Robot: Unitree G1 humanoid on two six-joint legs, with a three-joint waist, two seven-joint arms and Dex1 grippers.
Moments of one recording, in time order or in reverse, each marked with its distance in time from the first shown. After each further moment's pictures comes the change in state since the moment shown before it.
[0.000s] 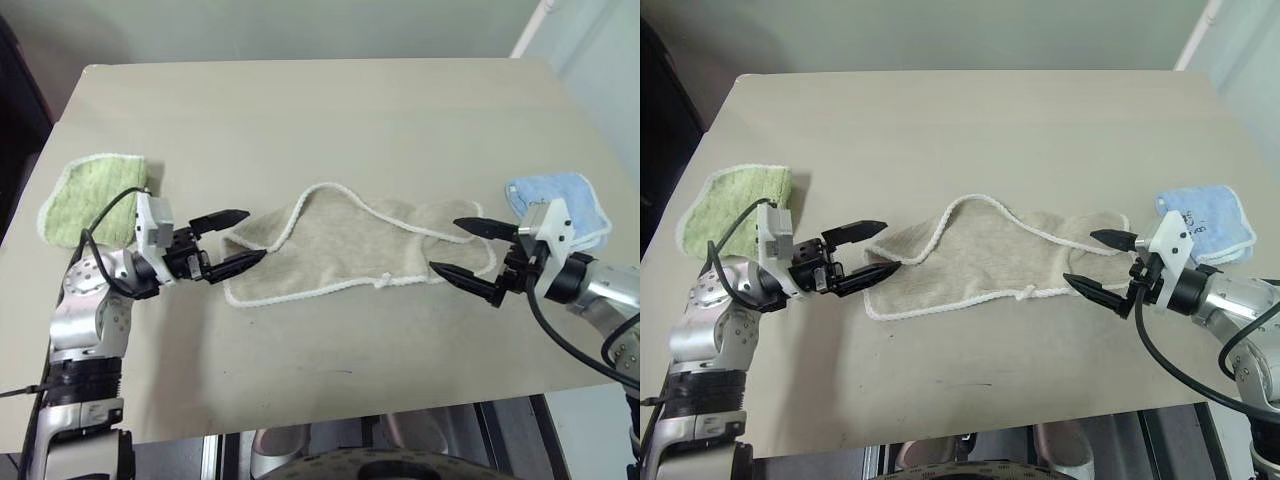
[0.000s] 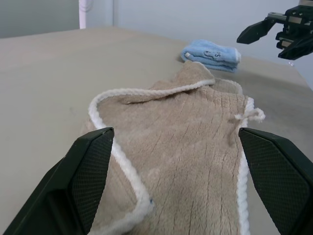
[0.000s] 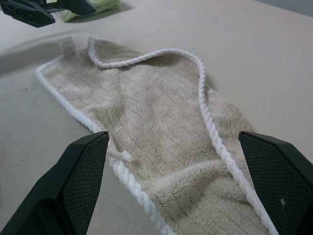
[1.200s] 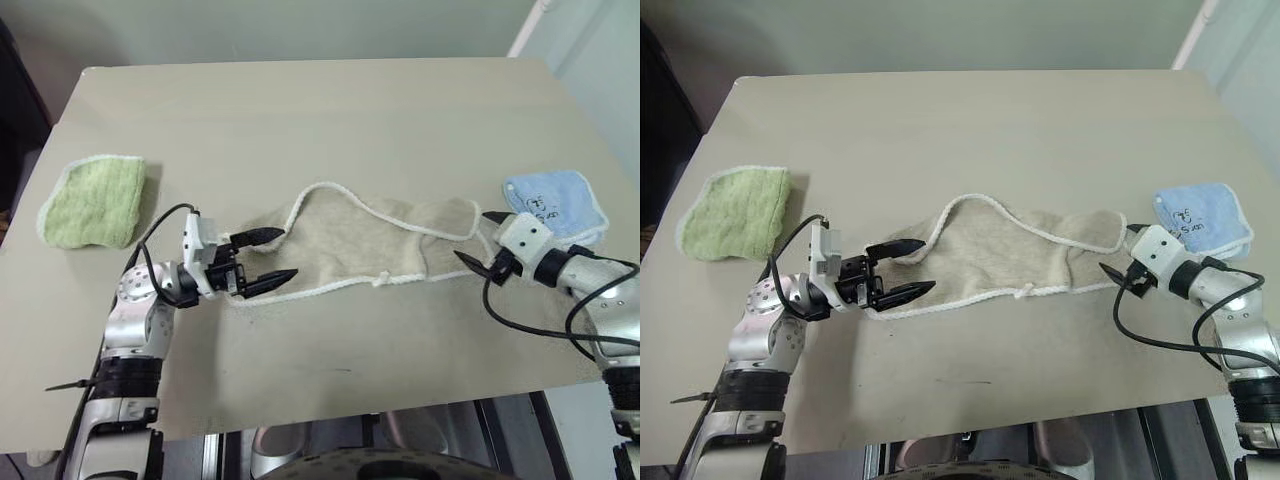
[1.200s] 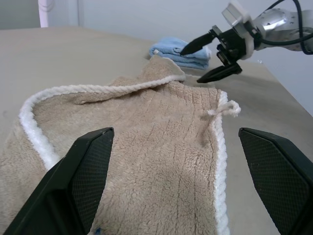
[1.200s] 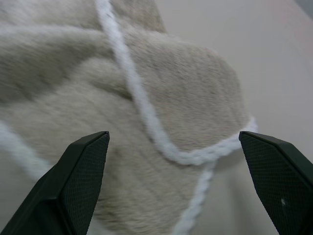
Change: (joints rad) left arm -0.006 -0.124 -0.114 0.087 0.065 -0.133 -0.046; right arm -0.153 0.000 0.188 0.541 -0.558 -0.532 -0.124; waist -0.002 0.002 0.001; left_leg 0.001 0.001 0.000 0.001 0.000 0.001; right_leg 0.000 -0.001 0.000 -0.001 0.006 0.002
